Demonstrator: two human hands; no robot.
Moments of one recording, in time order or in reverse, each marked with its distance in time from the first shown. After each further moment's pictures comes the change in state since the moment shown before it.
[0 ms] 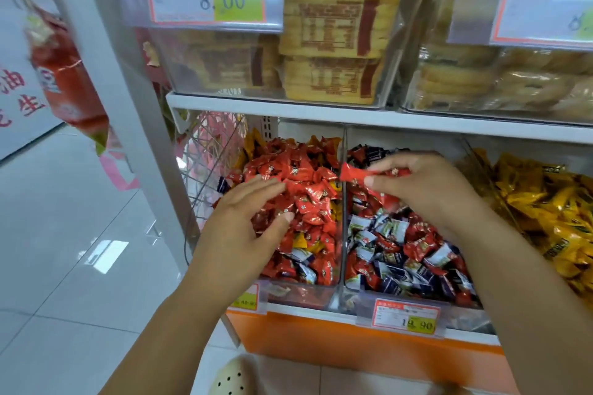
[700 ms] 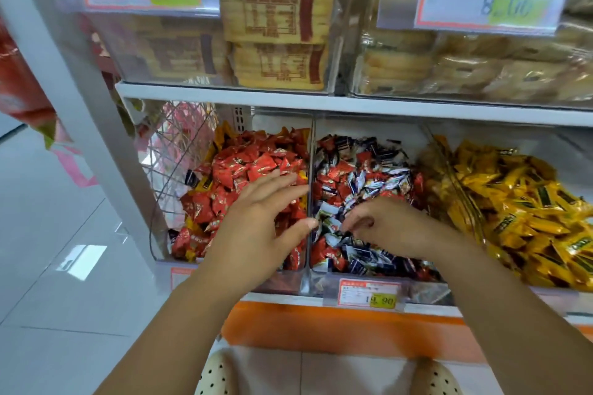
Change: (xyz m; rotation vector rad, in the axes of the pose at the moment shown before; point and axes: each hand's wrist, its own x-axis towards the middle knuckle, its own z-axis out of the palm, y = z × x) left_hand 0.002 0.034 0.033 0.036 -0.204 0.167; right_hand -0.013 0.061 -0.006 -0.617 -0.426 -0.040
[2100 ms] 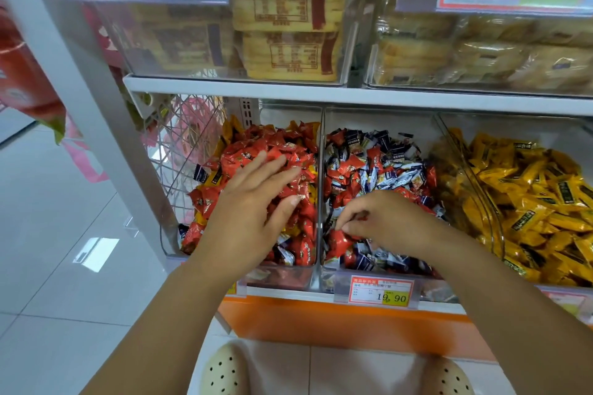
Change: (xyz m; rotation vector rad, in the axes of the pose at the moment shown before) left_hand 0.004 -0.031 -0.002 0.101 0.045 -0.007; right_hand 0.004 -0.014 0.009 0.115 0.075 -0.121
